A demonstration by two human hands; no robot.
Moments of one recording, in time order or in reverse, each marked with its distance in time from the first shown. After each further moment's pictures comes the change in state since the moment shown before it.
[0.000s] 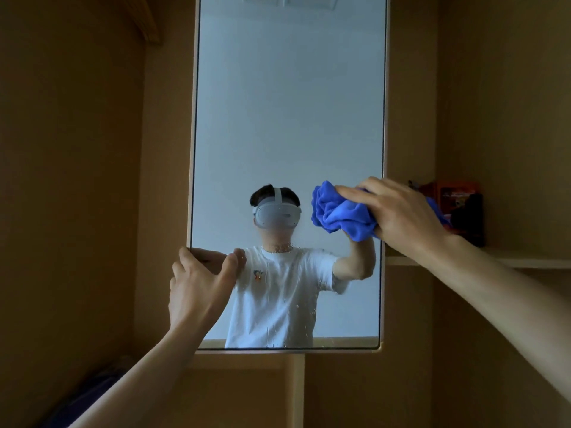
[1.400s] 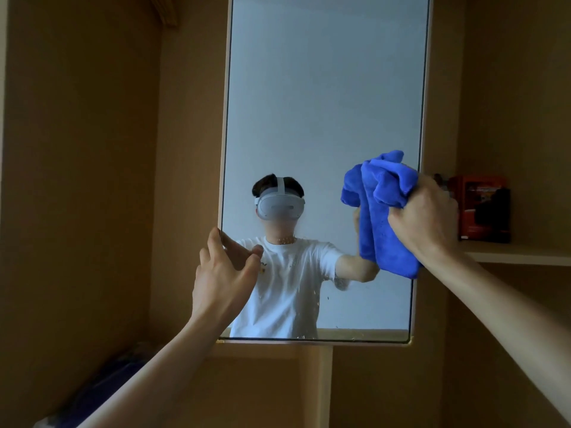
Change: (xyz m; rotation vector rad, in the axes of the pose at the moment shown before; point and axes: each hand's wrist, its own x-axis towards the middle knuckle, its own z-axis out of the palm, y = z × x) left_hand 0.008 -0.018 -0.016 -0.088 -0.107 0.106; right_hand 0.010 -0.036 0.037 0.113 0.311 0.536
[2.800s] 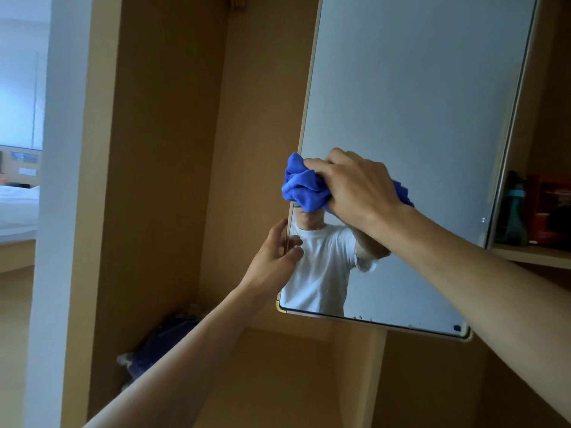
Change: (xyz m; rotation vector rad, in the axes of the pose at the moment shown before) left_hand 0.001 -0.040 -0.033 -0.410 -0.310 -0.047; right_hand 0.000 -0.180 0.046 -0.165 -0.342 -0.554
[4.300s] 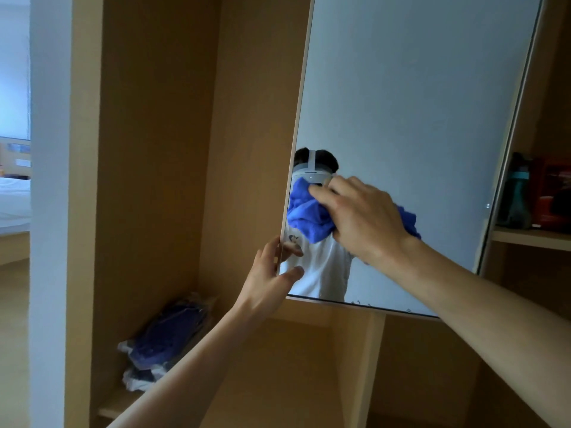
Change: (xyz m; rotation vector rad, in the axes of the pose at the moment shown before) left_hand -0.029 -0.037 0.009 0.014 -0.019 0.003; right_hand -0.058 -0.007 0.025 -0.028 -0.002 -0.050
